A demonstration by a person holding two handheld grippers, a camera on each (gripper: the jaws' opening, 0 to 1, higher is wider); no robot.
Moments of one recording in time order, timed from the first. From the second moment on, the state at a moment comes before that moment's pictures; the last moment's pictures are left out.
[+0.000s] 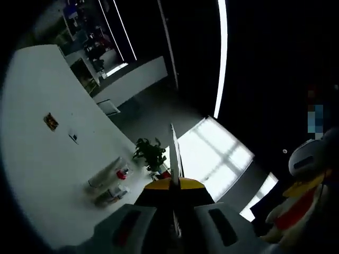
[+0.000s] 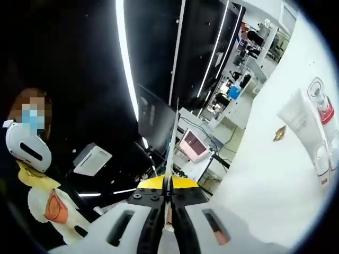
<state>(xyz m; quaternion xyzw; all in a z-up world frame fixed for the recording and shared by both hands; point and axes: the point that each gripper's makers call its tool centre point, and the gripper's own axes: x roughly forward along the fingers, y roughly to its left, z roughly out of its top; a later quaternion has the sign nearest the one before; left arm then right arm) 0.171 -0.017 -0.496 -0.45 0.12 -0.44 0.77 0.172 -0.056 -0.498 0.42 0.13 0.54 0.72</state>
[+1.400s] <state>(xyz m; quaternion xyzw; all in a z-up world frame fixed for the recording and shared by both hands) 0.154 -0.021 -0.543 -0.43 0.20 -0.39 0.79 0.185 -0.053 -0.540 0.40 0.20 0.47 0.76</state>
